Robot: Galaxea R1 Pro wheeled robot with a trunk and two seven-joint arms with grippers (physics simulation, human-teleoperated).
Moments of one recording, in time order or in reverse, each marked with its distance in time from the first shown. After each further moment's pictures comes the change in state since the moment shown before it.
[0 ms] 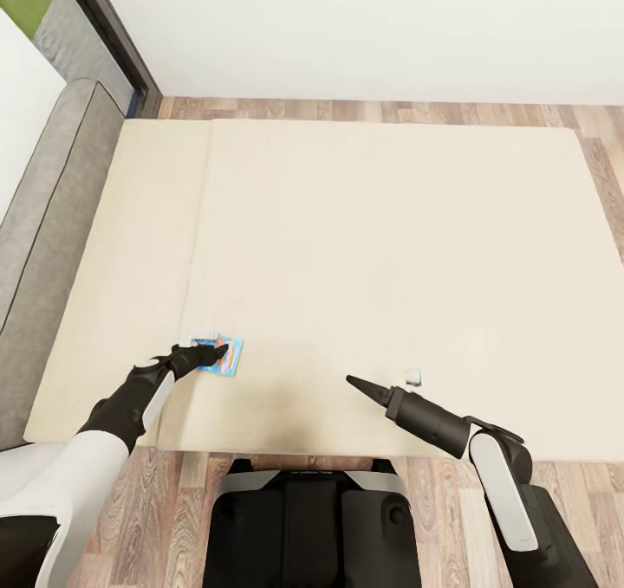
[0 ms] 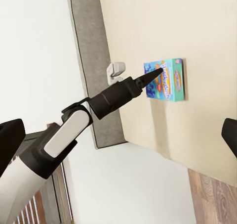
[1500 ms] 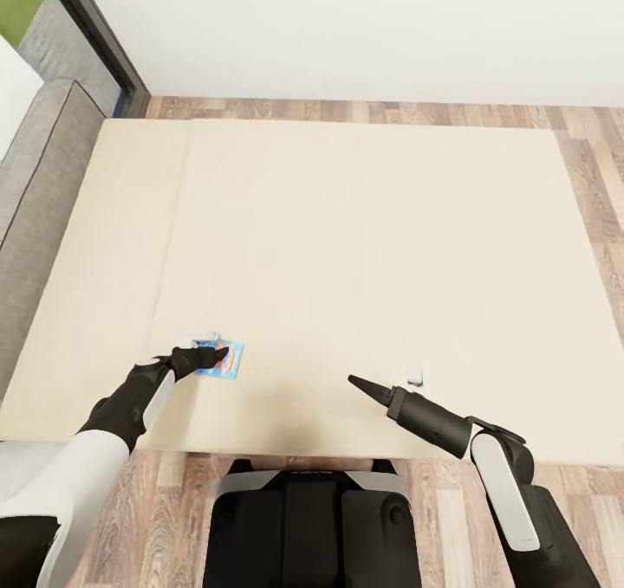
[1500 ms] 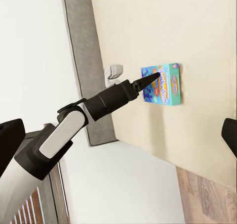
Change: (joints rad) left arm 0.000 -0.003 0.006 -0.007 -0.006 0.054 0.002; right arm 0.000 -0.007 -0.002 0.004 -0.002 -0.009 -0.006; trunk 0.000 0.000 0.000
